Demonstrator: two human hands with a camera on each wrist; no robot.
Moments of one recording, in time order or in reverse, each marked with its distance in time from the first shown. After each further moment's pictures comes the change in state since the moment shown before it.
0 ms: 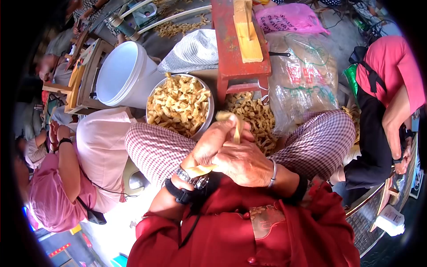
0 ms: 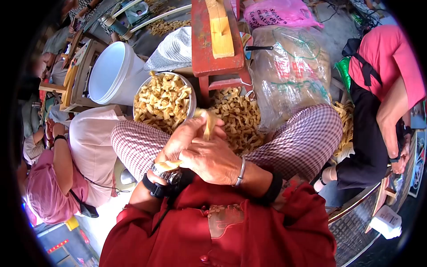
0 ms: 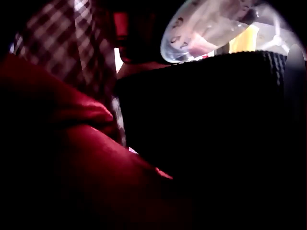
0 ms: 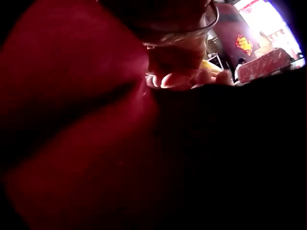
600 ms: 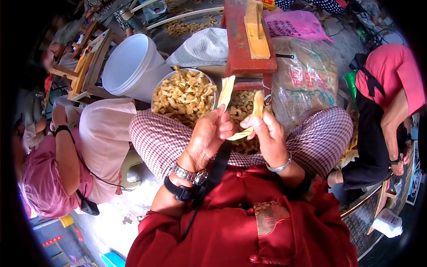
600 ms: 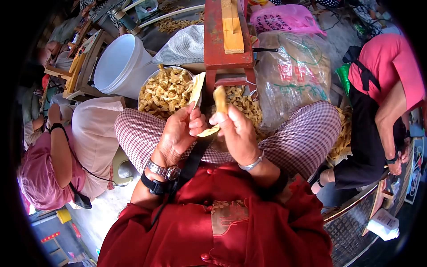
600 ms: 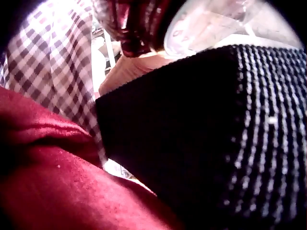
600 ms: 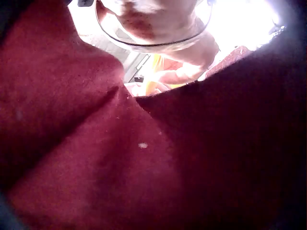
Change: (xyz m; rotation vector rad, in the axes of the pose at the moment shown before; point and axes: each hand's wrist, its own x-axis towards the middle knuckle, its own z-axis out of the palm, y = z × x) left_hand -0.014 -0.006 -0.025 -0.429 -0.064 0.170; right_hand -0.011 -0.001 -0.013 0.446 0.451 0.573
